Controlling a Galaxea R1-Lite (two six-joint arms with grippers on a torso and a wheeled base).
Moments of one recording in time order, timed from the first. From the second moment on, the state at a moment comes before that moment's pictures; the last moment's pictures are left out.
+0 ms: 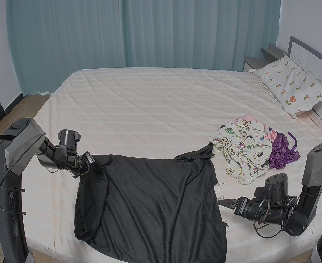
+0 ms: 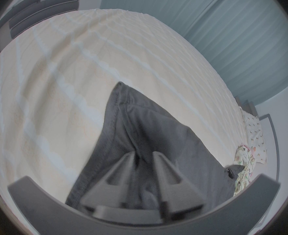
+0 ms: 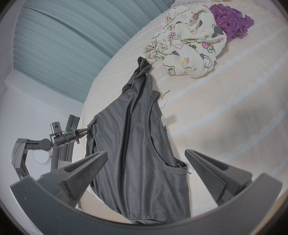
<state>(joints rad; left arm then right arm) 0.00 2.43 -1.33 -0.26 -0.11 -0.66 0.41 2.12 -0.20 -1.27 0.13 0.81</state>
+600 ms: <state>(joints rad) 0.06 2.44 -1.46 -0.26 -0.09 -0.68 0.41 2.13 -0.20 -1.29 0.13 0.81</state>
